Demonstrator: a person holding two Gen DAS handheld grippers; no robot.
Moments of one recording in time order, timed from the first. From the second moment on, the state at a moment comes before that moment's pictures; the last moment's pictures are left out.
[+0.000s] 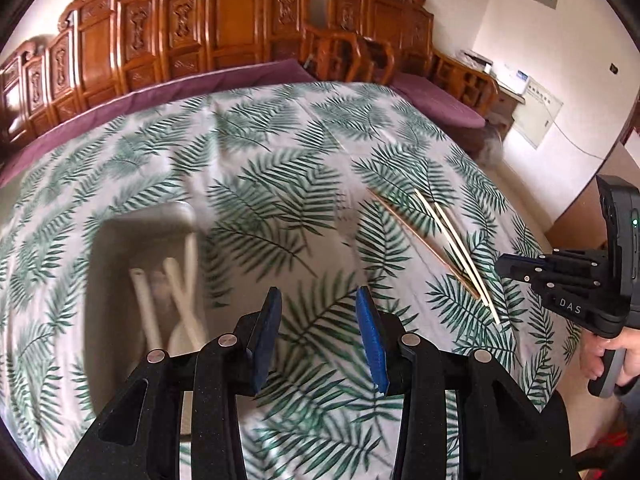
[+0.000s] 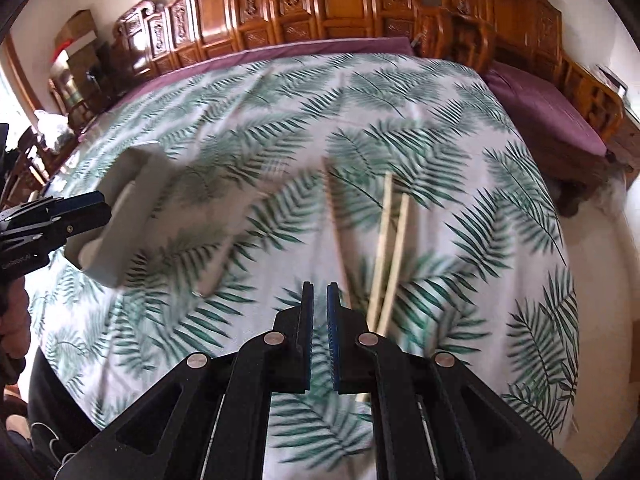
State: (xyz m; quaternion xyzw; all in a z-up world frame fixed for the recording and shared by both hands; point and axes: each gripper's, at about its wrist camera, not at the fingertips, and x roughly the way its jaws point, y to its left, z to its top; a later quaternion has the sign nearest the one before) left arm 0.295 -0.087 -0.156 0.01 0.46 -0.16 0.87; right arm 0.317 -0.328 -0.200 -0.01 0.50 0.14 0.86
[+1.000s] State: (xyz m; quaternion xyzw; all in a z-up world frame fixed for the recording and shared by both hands) left arm 0.360 -0.154 -0.215 0.04 0.50 -0.16 0.85; right arm 0.354 -0.357 -0.259 -0.01 0.52 0.09 0.85
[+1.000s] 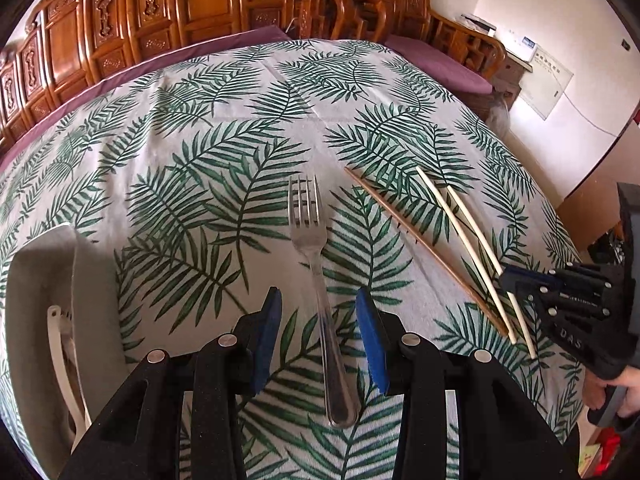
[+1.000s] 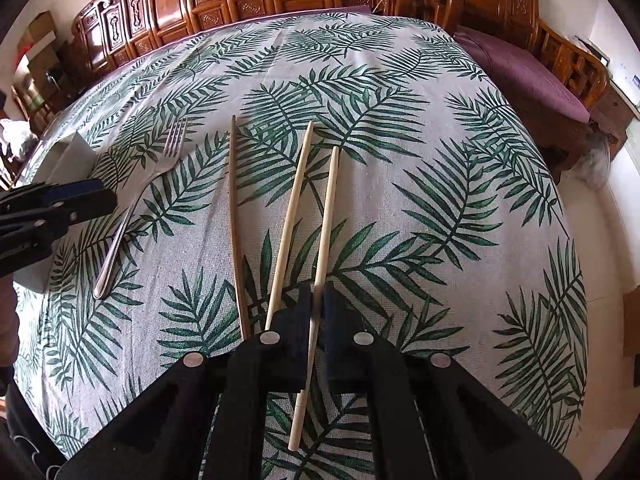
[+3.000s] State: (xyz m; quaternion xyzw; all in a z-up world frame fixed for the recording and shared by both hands) left arm 0.311 -0.108 -0.120 0.01 0.45 -0.16 0.88; right arm 0.294 -0.304 -0.151 -0.01 0.45 0.12 0.88
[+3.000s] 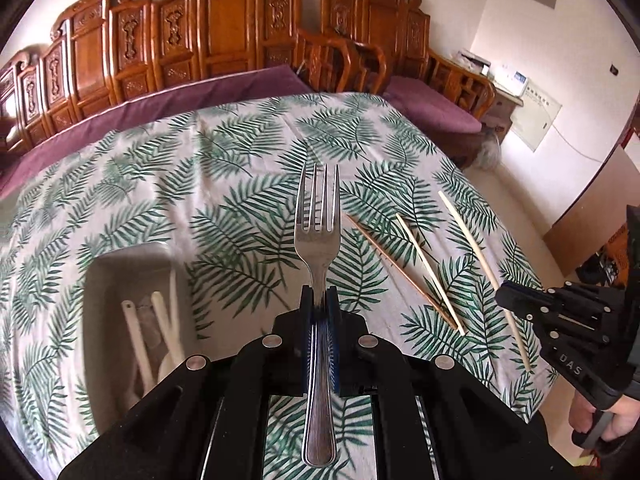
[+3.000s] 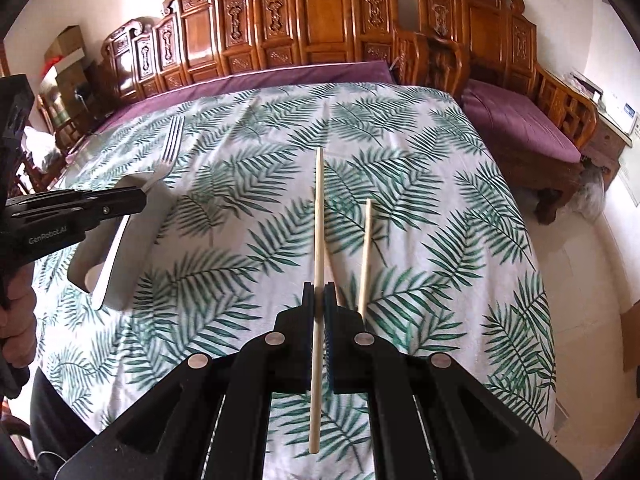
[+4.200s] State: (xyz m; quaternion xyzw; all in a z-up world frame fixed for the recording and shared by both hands) left arm 0.302 0.047 -0.132 -0.02 0.46 -0.06 0.89; right arm 0.287 -0.166 -0.122 -0.06 0.43 0.22 0.87
